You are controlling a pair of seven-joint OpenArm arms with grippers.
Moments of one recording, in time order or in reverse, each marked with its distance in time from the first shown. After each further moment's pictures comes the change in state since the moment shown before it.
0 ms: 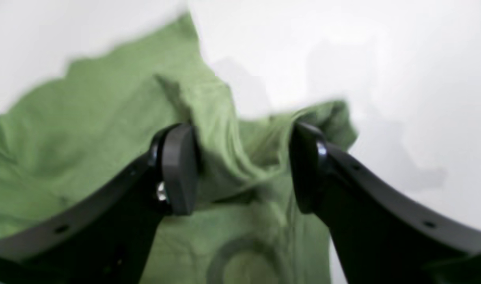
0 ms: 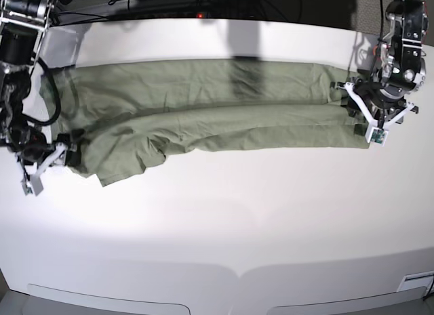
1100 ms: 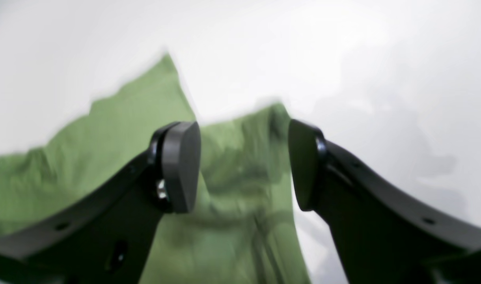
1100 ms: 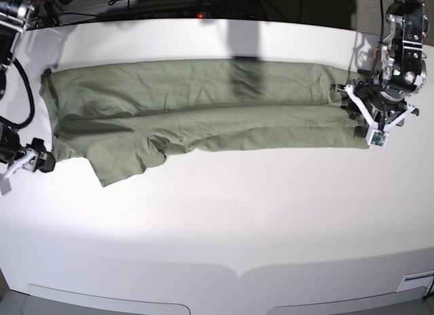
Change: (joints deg) left arm -0.6 0.0 0.0 0.0 0.0 0.0 0.2; right arm 0.4 3.7 3.7 0.0 9.0 1.7 -5.1
